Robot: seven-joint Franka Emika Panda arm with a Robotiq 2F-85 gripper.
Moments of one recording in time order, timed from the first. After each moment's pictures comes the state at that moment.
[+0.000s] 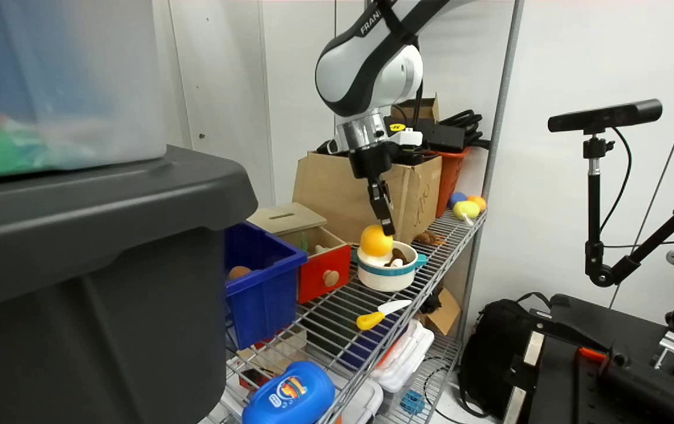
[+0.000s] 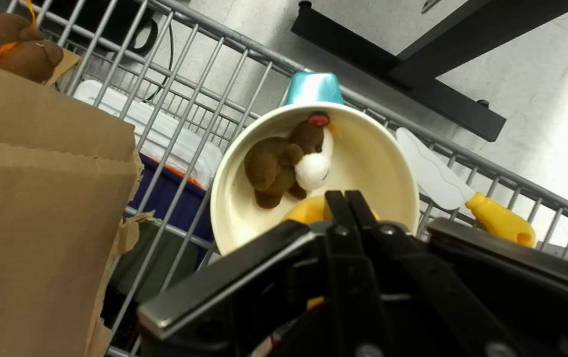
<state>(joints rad) -0.20 0.89 -0.01 -1.31 -0.17 1.90 -0.67</state>
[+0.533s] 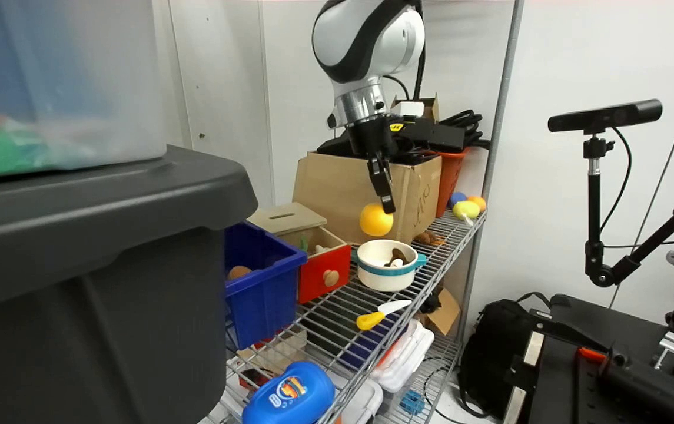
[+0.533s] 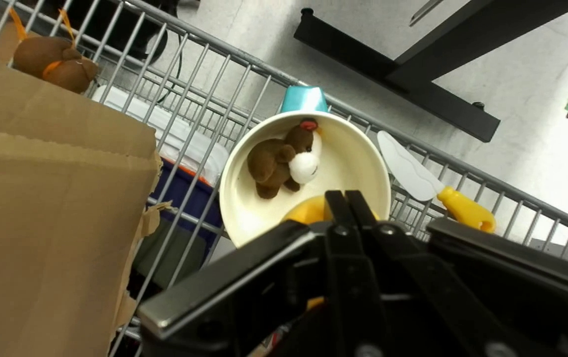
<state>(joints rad) -0.19 0.81 -0.02 -1.32 -0.18 1.84 -0.67</state>
